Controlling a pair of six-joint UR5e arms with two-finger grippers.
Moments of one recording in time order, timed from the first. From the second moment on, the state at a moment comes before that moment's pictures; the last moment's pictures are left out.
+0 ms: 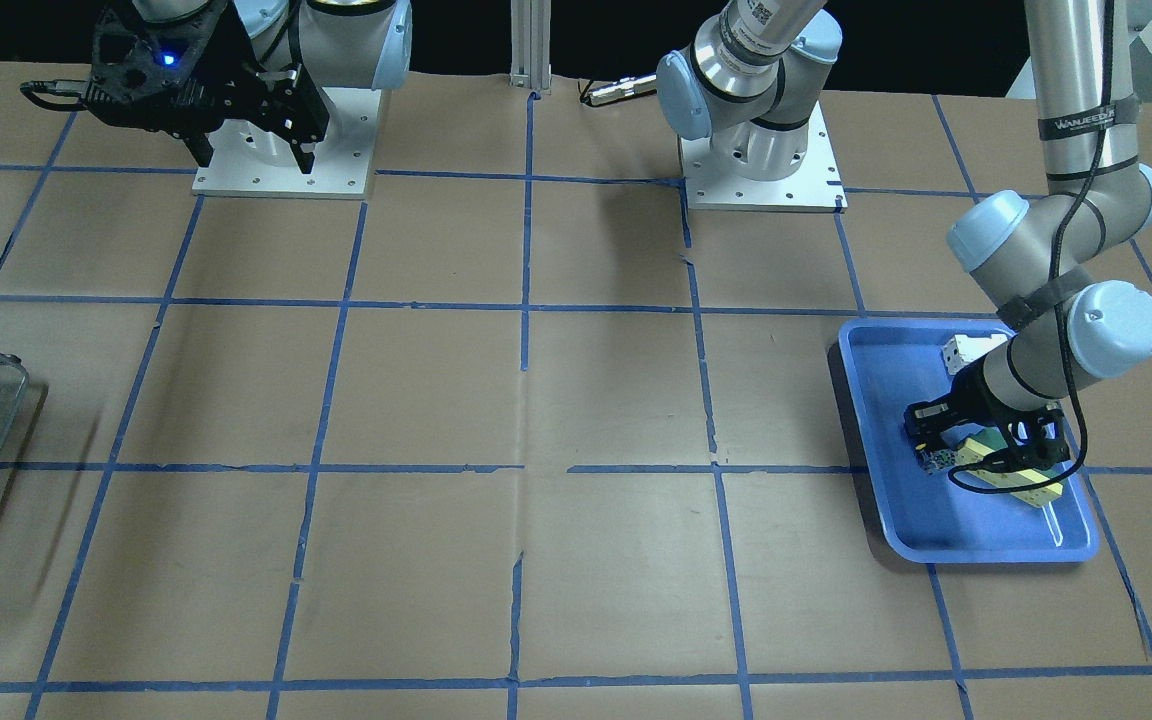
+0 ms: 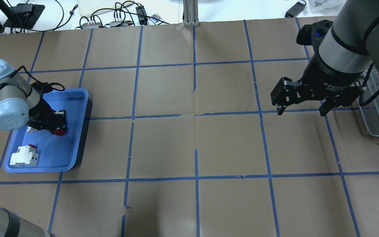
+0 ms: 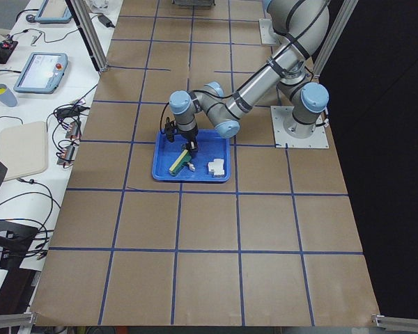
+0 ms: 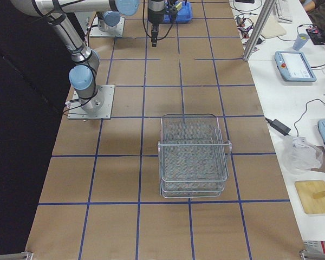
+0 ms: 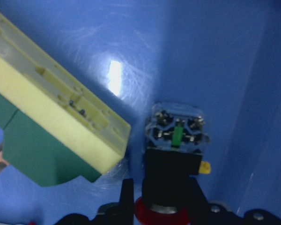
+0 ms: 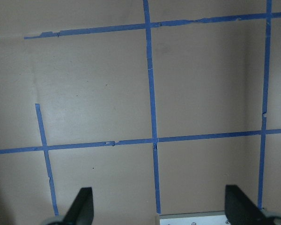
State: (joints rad) left arm -1.08 -1.95 -1.94 -0.96 1.63 0.30; right arm 1.56 -1.77 1.73 -1.47 -1.56 0.06
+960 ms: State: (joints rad) left arm -1.25 -1.84 -1.89 -0.97 1.60 1.02; right arm 1.55 -1.75 1.73 -1.54 -1.51 -0.38
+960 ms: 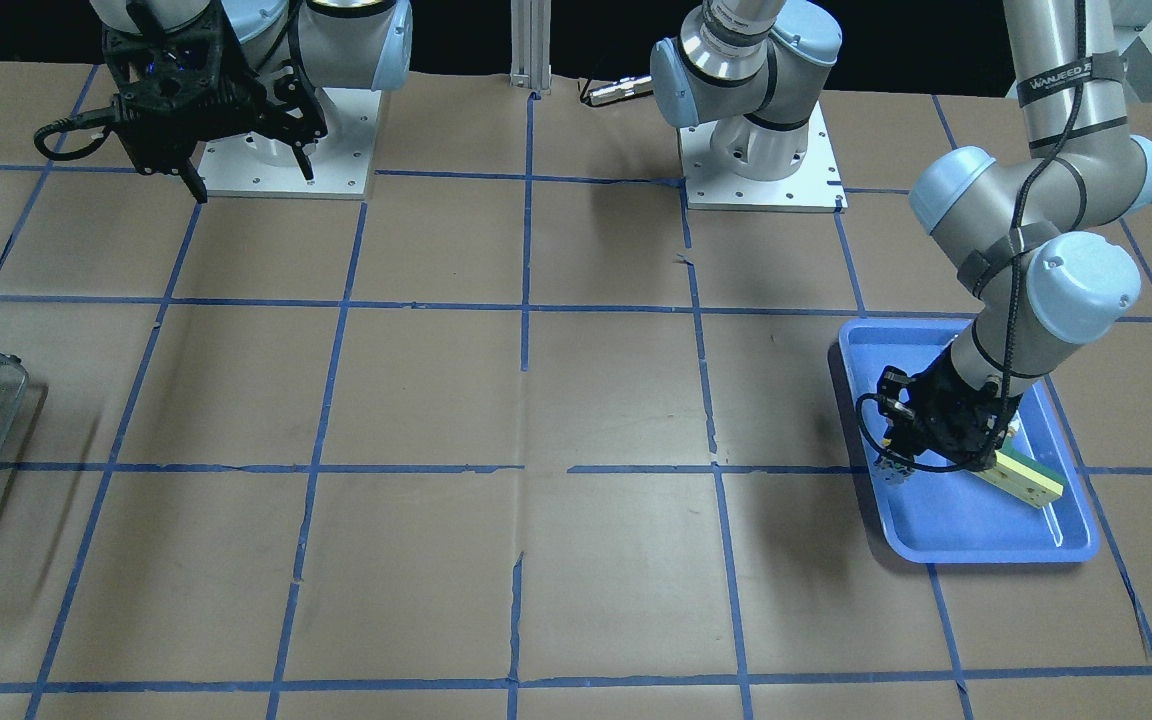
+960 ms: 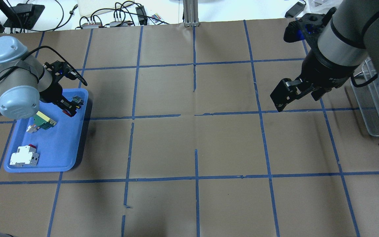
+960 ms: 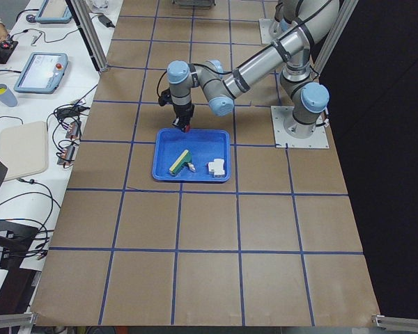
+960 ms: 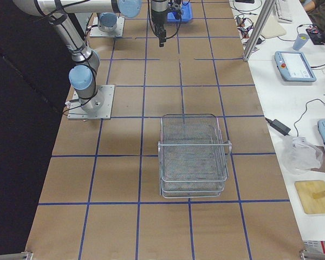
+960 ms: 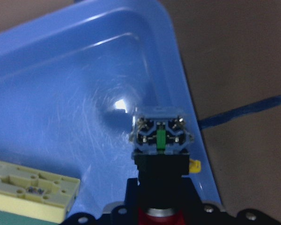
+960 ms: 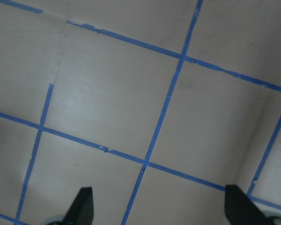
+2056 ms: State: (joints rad) left arm -1.68 -1.81 -1.64 -1.10 1.15 1.40; right arm 1.39 -1.71 1.75 -1.59 -1.16 -1.35
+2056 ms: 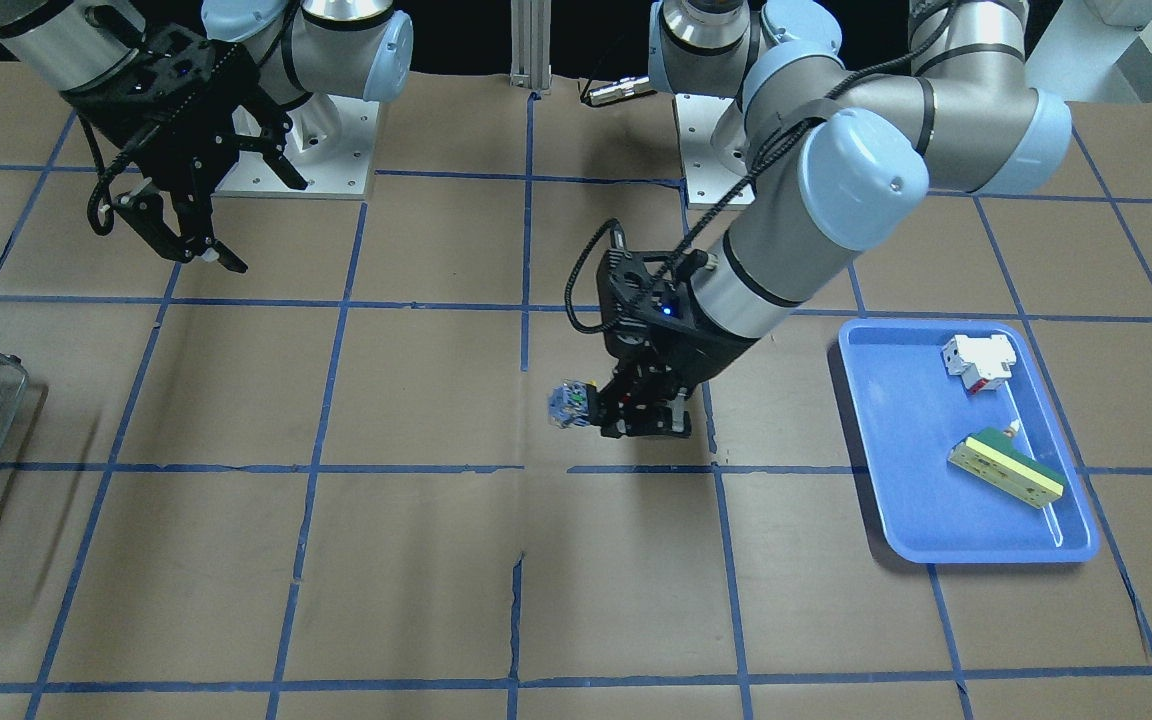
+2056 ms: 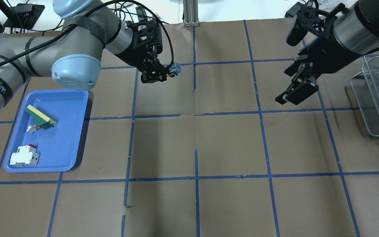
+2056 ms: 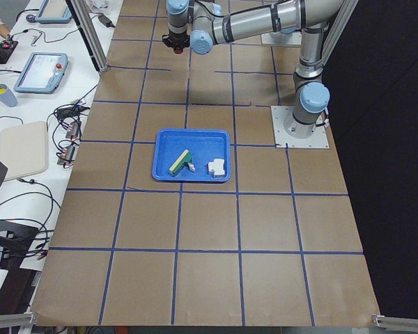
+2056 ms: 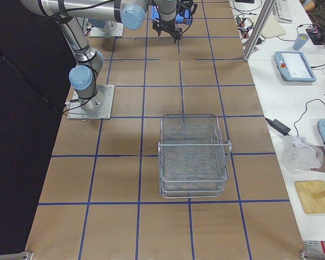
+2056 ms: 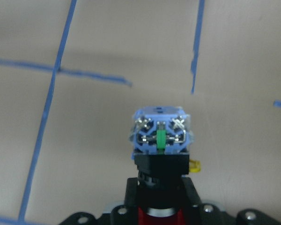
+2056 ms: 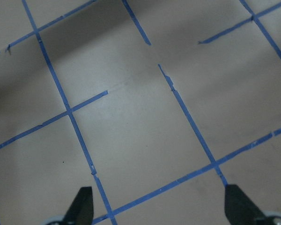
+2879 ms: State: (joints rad) left arm -1.89 -1.83 -1.56 -0.99 1.04 1.15; right arm 1.32 -1.65 1.79 -1.62 -0.88 -1.49
